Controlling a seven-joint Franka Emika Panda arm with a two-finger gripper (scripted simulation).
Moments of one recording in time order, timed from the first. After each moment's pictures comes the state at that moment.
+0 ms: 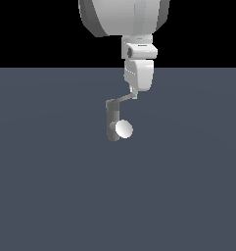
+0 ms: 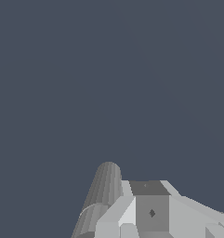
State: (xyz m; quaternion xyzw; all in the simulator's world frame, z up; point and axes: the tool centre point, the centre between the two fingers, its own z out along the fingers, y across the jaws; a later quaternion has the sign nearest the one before) arm 0.039 -0.056 0.198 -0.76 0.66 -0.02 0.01
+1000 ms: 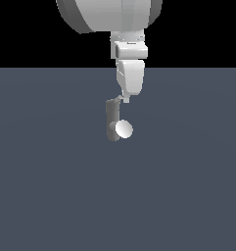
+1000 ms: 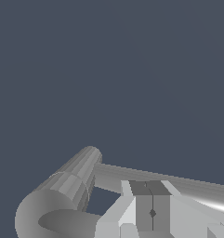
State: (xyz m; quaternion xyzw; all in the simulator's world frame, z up) arm -0.006 -0.026 0.197 -0.74 0.67 -0.02 0.01
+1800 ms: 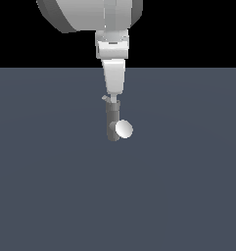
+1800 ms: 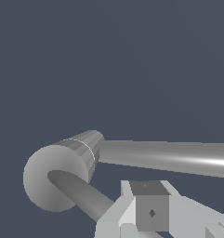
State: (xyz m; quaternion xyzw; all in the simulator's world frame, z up) arm -0.004 0.012 0.197 -0.73 0.68 -0.02 0.01
